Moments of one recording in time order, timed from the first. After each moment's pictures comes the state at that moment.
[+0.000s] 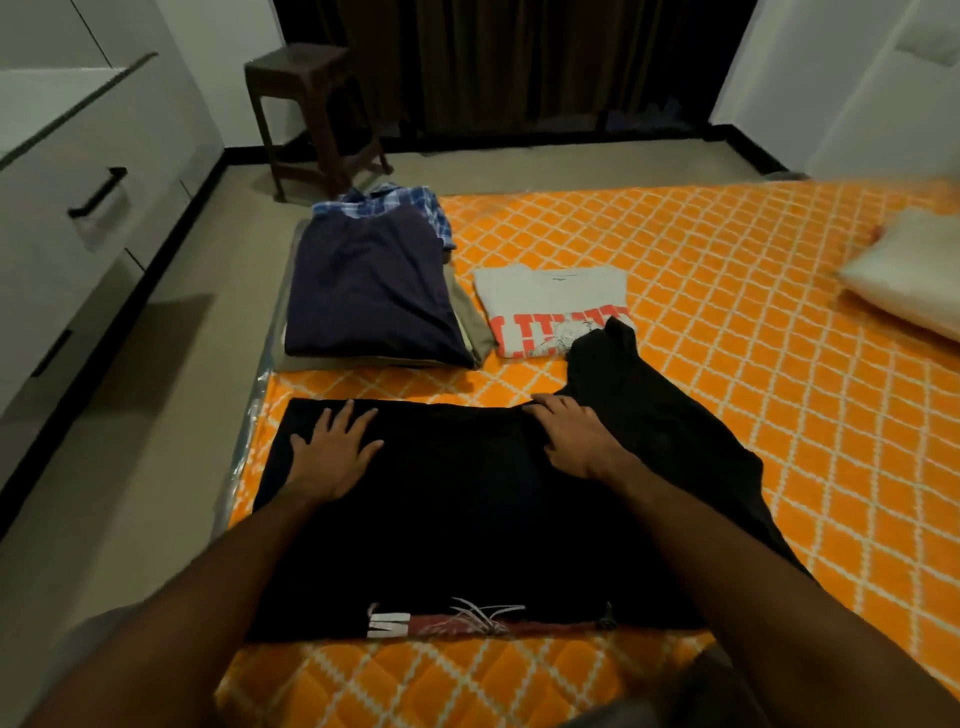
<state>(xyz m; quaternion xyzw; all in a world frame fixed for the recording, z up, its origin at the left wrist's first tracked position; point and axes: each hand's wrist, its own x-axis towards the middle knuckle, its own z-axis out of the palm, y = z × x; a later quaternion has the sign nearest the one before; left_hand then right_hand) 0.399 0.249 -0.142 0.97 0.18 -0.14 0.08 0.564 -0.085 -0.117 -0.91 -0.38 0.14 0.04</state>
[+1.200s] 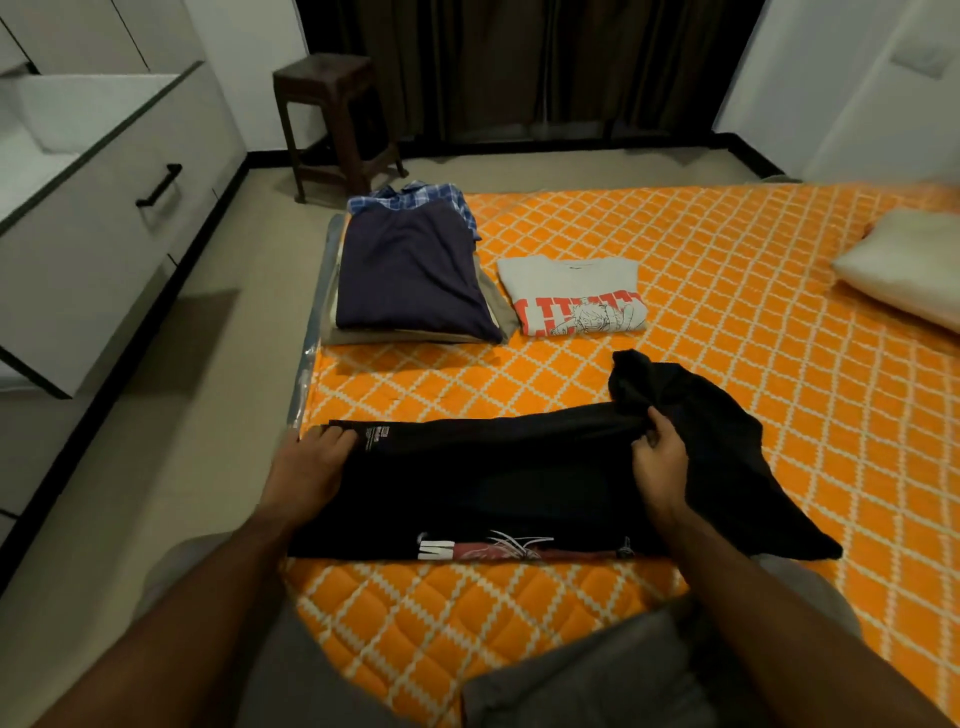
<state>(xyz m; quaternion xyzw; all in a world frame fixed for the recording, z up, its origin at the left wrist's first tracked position) 0.271 0.274 -0.116 0.99 0.05 0.06 -0.11 0.463 -0.148 -0.134 -0.82 0.08 0.02 0.56</state>
